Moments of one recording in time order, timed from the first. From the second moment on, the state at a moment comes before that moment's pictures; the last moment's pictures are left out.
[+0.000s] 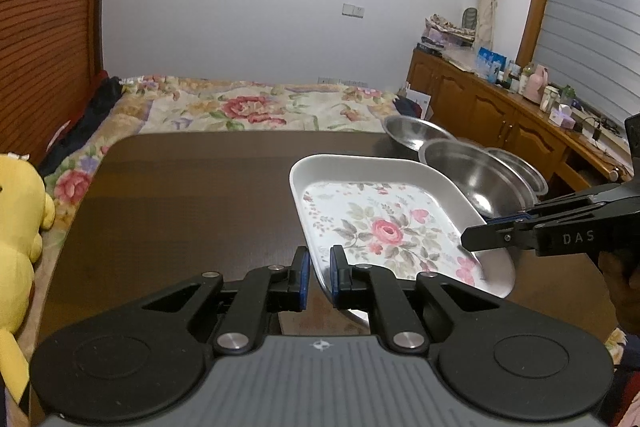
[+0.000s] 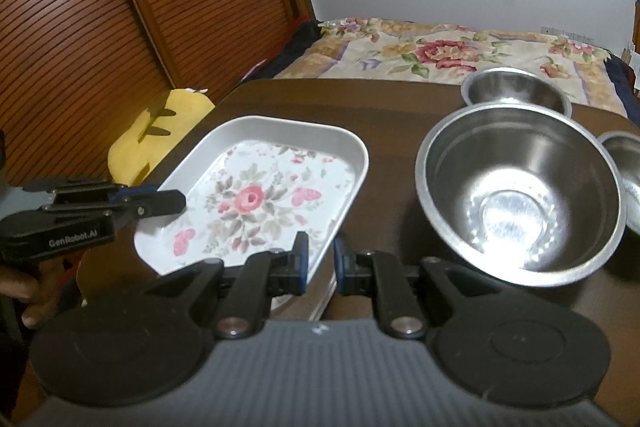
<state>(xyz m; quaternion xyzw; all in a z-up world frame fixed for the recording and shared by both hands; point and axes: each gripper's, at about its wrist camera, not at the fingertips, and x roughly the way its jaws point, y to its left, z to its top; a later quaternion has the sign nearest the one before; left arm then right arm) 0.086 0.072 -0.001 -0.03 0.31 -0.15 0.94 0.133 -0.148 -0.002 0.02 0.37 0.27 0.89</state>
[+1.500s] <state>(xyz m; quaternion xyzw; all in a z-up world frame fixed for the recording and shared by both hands) 0.043 0.066 -0.040 0.01 0.32 -0.11 0.94 0.072 -0.140 -0.047 0.06 0.29 0.23 0.93</state>
